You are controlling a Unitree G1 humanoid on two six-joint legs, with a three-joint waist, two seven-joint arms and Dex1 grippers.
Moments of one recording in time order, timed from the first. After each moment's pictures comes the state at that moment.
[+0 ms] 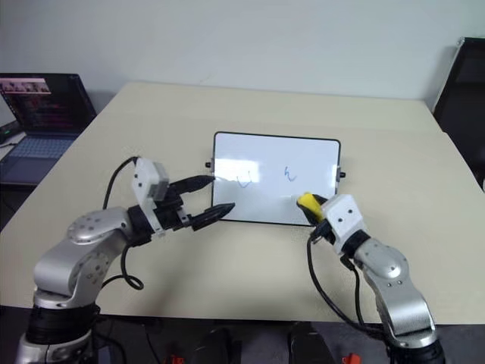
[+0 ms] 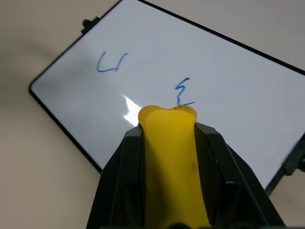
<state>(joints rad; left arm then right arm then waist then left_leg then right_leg) -0.31 0.63 0.10 -0.38 -0.53 0.61 -0.79 -0.15 -0.42 0.08 -0.54 0.05 0.47 0.43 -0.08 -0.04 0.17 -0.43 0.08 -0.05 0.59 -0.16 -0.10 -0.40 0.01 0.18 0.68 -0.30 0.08</state>
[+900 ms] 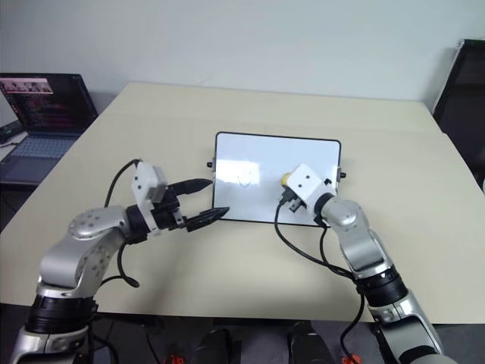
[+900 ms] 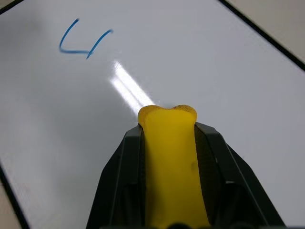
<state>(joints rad) -0.32 0.64 0.08 -0.19 -0.50 0.45 -0.91 -0.53 -0.37 0.27 -0.11 -0.14 0.49 0.45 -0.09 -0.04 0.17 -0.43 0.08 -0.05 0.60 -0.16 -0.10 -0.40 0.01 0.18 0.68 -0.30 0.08</state>
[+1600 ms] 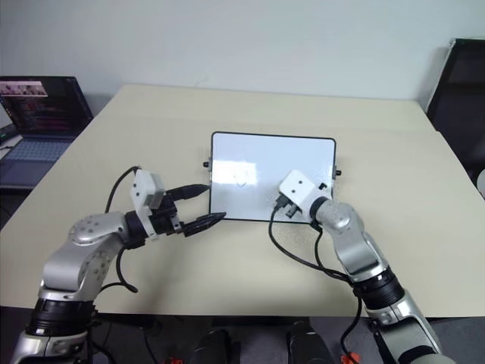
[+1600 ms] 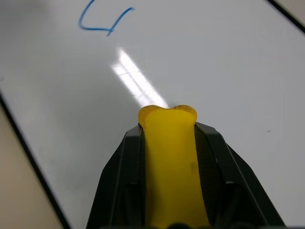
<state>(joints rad) -0.29 0.64 0.08 -0.15 -0.48 0.38 -0.93 -0.56 -0.34 0.30 -0.10 -0.21 0.53 0.38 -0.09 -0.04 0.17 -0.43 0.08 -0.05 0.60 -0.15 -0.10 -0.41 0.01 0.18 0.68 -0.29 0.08</state>
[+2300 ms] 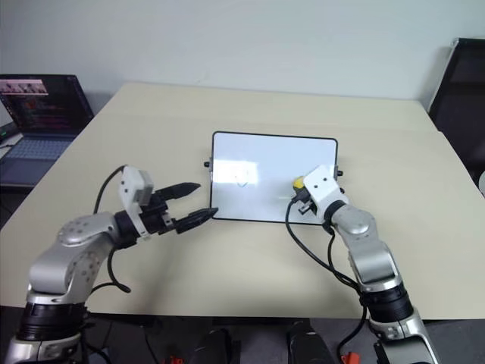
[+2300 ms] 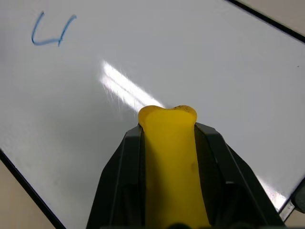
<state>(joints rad) -0.27 0.65 0.16 -0.19 -0.53 0.48 -0.88 -0.40 -0.30 0.13 -0.30 -0.04 0.61 0.41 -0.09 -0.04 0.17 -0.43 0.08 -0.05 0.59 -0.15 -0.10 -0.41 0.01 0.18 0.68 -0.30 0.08</state>
